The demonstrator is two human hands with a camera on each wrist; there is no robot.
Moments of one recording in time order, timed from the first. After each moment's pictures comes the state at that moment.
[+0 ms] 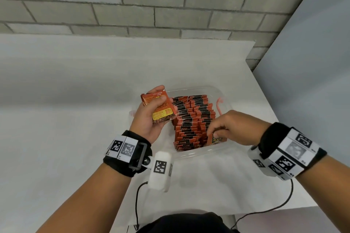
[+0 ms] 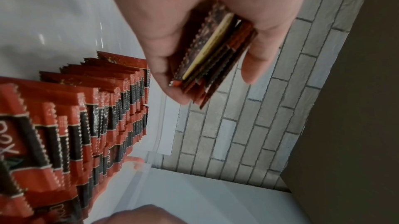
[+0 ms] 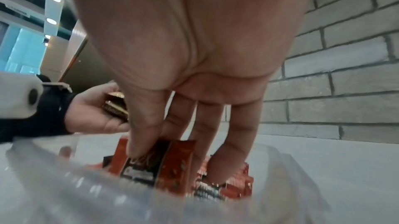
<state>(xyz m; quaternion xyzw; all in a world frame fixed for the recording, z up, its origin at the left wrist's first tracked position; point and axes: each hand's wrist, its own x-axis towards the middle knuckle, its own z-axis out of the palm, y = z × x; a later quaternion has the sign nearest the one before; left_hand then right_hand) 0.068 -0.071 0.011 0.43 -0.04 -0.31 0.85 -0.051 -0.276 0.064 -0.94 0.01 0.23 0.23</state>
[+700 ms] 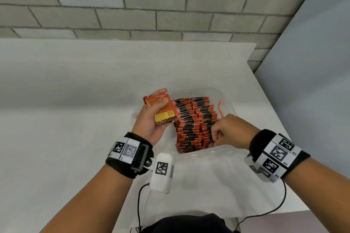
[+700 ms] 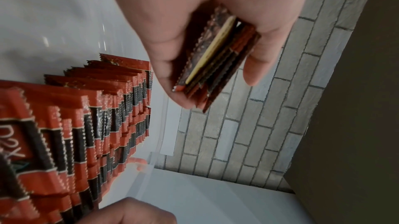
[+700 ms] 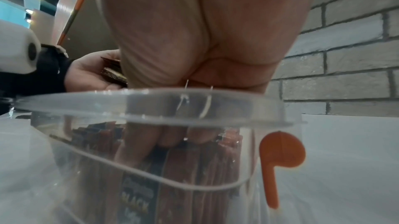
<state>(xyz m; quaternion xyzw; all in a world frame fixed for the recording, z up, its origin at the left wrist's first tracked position) 0.068 -0.071 0.012 0.42 -0.02 -0.32 0.85 -0.046 -0.275 0.033 -0.97 0.02 0.20 0.16</state>
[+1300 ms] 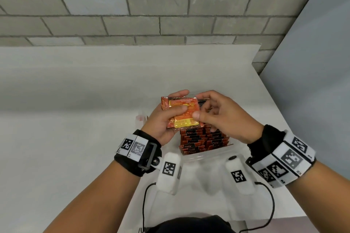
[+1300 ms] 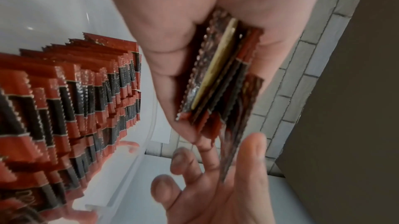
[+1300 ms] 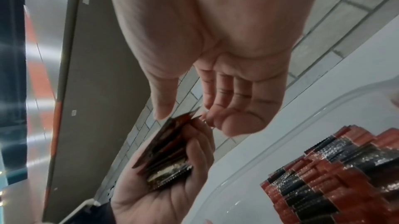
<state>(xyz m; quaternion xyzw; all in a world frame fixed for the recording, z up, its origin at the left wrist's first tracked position) 0.061 -0.082 0.030 0.42 -0.12 -0.40 0.81 -0.034 -0.235 0.083 -0.83 0.10 0.02 0.55</state>
